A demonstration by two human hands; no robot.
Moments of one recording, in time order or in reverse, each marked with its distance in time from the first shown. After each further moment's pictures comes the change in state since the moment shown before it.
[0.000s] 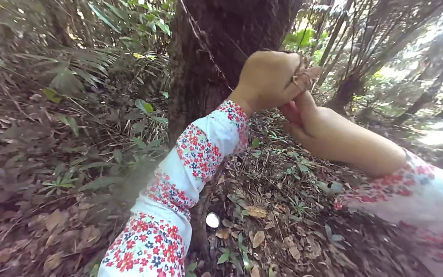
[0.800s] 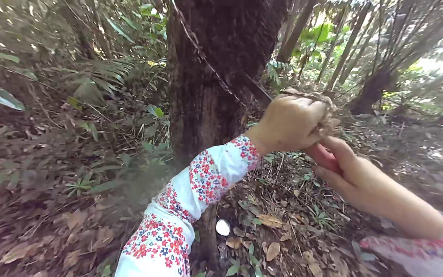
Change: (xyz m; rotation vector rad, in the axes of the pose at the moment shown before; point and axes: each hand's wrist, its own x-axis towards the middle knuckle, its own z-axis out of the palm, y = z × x) left_hand -0.039 0.051 0.069 -0.038 -0.056 0.065; right_hand -0.105 0.060 0.031 0.192 -0.024 0.135
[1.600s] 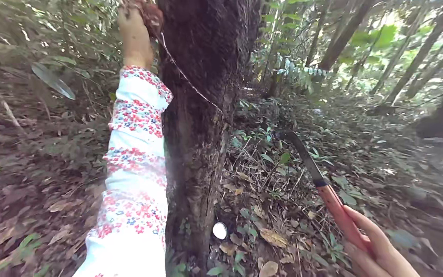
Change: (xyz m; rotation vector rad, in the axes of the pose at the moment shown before) left_hand 0.052 -0.140 -0.138 -0.066 0.688 -0.826; right_hand -0.163 0.180 -0.016 0.565 -0.103 0.193
